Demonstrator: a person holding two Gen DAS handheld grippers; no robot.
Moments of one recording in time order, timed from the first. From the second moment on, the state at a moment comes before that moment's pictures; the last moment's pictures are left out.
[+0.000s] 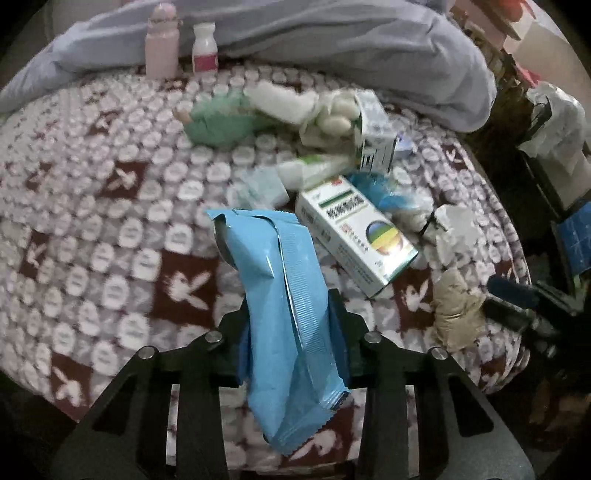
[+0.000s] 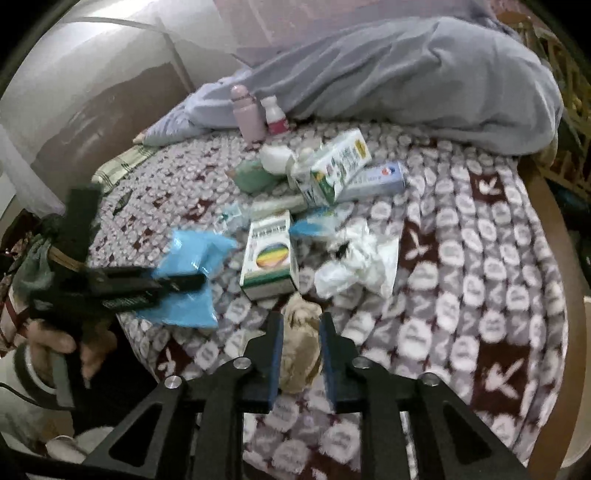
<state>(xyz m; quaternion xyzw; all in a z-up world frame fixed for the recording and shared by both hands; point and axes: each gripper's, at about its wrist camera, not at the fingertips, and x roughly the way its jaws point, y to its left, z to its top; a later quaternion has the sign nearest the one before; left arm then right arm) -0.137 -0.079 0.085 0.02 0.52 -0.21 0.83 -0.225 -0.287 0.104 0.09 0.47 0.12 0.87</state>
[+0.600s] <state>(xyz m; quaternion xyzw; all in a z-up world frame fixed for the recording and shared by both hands) -0.155 -0.152 0.145 0.05 0.45 -0.29 0.84 -0.237 -0.315 0.130 0.08 0.42 0.08 0.90</state>
